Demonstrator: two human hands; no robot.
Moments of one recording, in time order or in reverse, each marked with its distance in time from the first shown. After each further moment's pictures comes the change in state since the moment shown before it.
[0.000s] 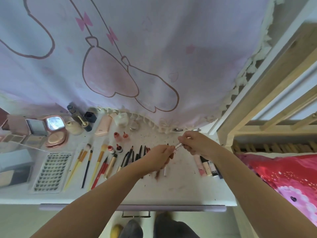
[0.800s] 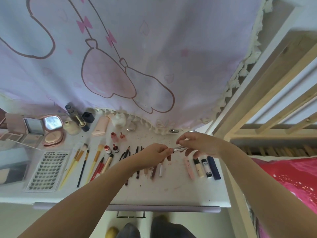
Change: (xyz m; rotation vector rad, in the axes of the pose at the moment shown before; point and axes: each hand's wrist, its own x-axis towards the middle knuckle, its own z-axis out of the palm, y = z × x) left_hand -0.005 0.012 -0.010 0.207 -0.056 0.056; right_hand -0.022 -0.013 -0.025 -0.147 -0.203 0.052
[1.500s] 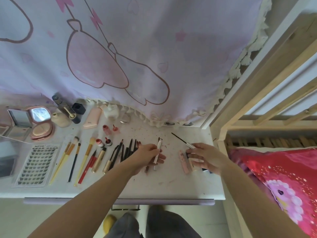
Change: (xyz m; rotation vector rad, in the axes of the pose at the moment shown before) left_hand 0.020 -0.039 0.030 -0.639 0.053 -0.311; right_hand 0.005 0.083 0.008 0.667 0.282 0.217
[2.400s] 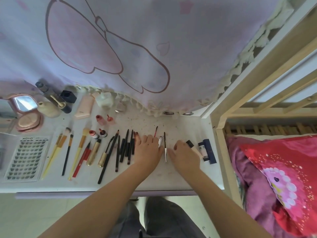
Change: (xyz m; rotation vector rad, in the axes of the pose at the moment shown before) left_hand 0.032 -0.036 0.030 1.334 0.435 0.243; right_hand 0.025 0.054 0.071 -1.221 0.474 -0.404
